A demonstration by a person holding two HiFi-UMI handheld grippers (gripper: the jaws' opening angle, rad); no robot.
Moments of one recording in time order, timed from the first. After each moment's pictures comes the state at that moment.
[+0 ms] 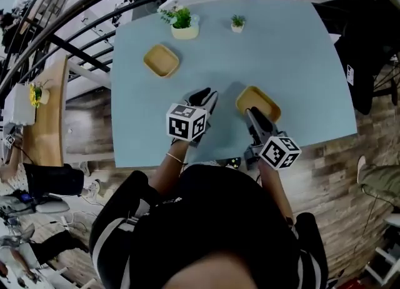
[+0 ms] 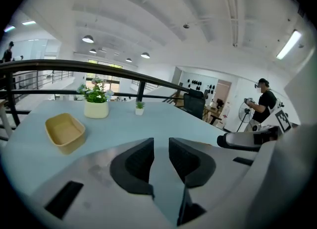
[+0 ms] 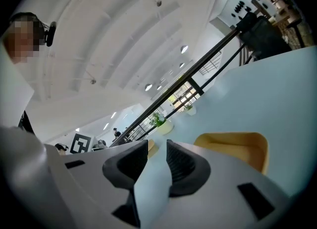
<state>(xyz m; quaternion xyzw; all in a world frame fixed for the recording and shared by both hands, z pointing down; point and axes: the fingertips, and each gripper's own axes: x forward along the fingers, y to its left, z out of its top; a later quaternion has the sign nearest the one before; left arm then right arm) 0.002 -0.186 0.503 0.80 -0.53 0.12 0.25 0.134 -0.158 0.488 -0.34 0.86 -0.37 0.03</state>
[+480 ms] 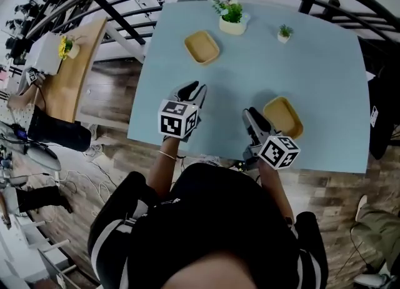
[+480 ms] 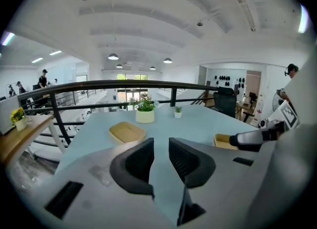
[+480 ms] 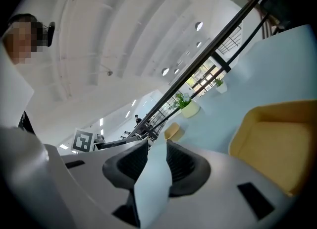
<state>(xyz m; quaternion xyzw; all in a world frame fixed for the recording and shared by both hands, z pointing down) -0.131 -0.117 0.477 0.69 -0.68 0.15 0.21 0.037 -0.129 0.490 -0.19 0.90 -0.39 -0.01</state>
